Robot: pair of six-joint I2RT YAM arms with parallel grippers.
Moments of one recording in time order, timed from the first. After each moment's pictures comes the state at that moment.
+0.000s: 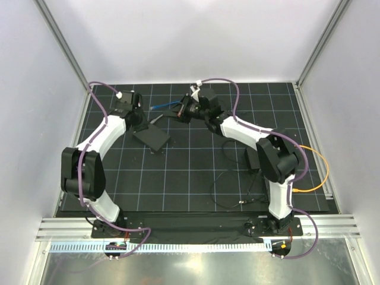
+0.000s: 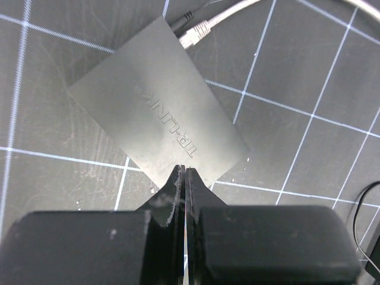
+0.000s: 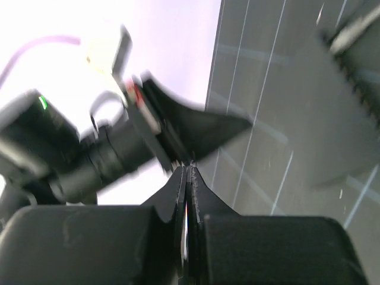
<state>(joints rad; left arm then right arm) -0.20 1.67 1.28 -0.53 -0.04 -0.56 0.62 1.98 1.46 0.27 -0.45 1.16</state>
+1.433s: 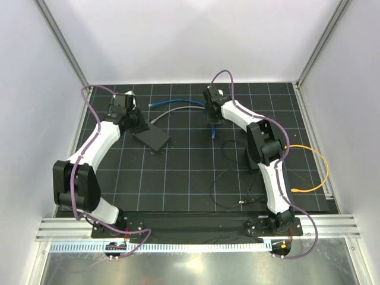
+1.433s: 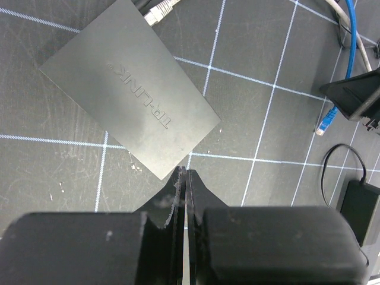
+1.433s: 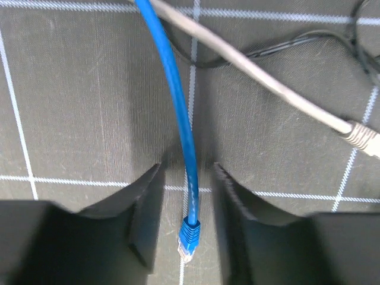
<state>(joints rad) -0.19 1.53 1.21 -0.53 0.09 -0.55 0.45 2.29 1.85 -0.62 0.18 0.37</state>
